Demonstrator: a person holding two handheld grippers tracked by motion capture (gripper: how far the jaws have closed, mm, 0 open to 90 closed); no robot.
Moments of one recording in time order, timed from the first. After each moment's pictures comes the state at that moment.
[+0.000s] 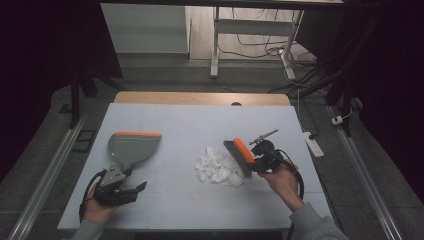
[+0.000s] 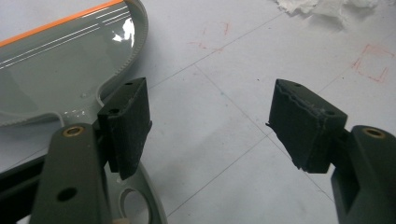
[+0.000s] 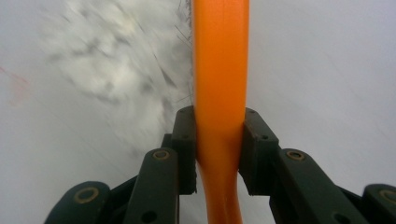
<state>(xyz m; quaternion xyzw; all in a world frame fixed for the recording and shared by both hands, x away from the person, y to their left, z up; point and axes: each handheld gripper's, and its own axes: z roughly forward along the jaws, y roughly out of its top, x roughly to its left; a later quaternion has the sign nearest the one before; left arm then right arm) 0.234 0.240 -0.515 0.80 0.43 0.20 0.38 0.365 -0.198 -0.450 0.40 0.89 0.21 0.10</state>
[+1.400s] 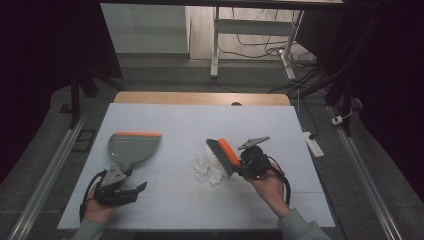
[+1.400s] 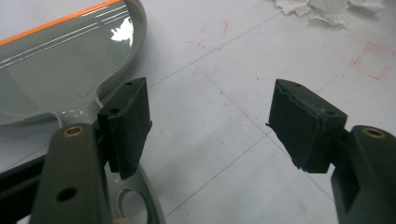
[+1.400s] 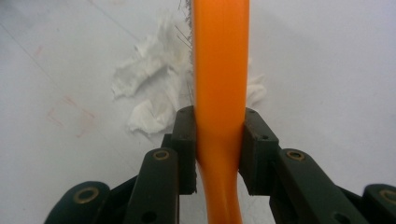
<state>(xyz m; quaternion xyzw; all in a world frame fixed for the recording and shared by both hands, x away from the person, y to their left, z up) 0.234 0.240 -0.516 0.80 0.43 0.20 0.38 0.342 -0.172 -0.451 0.35 0.88 0.30 0.11</state>
